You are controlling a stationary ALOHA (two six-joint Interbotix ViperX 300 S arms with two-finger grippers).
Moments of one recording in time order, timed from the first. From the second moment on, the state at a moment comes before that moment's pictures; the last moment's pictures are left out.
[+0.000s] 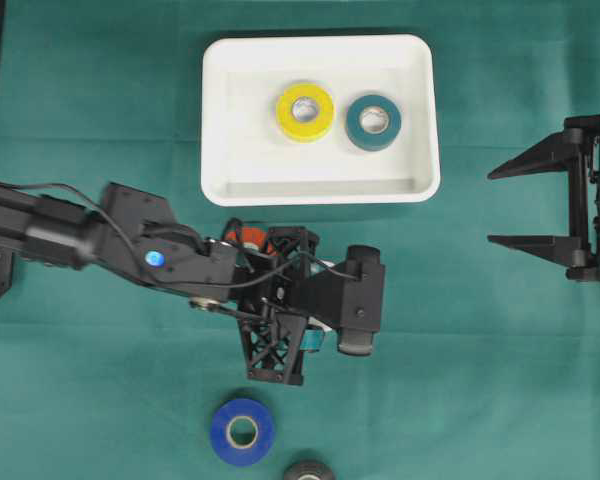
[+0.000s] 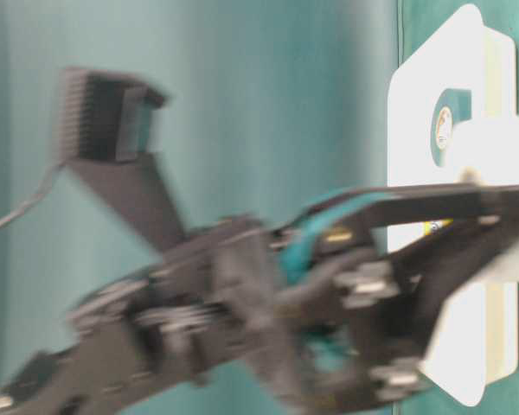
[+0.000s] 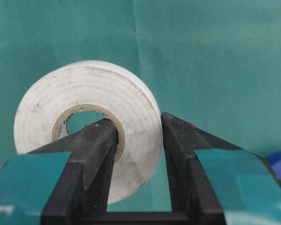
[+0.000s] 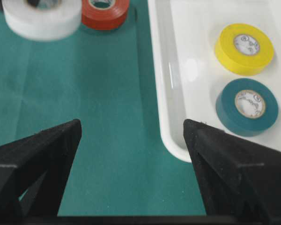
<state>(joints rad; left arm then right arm) -0.17 0.16 0.23 0.01 0.62 -0.07 -0.04 -0.83 1.15 -0.30 0.17 0.37</state>
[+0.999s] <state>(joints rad) -0.14 -0.04 0.03 0.04 0.91 -0.06 -0.04 -0.83 1.15 -0.31 0.17 0.36</state>
